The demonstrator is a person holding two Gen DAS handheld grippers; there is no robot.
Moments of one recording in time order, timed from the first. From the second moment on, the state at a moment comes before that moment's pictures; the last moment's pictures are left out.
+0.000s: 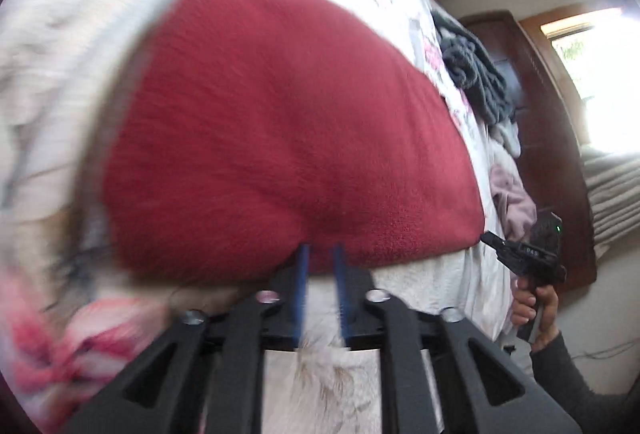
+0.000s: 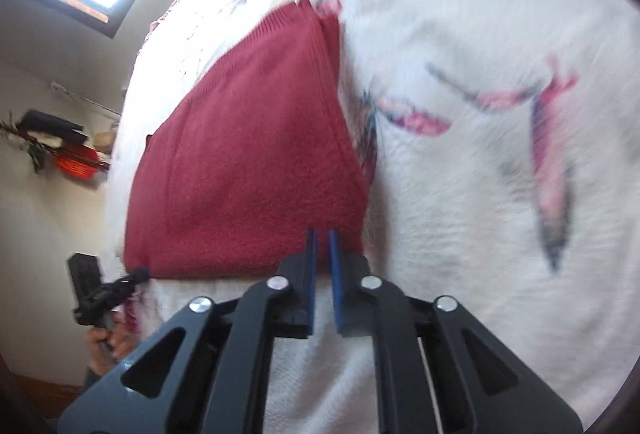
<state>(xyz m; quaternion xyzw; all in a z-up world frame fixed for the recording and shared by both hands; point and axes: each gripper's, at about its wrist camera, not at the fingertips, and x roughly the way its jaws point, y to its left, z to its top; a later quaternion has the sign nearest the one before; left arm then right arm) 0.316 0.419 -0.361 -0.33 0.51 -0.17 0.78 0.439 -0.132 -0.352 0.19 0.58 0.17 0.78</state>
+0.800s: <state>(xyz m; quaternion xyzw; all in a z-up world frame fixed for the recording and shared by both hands) 0.229 0.536 -0.325 -0.44 0.42 -0.09 0.79 0.249 0.295 -0.399 -0.56 0.23 0.29 0.74</state>
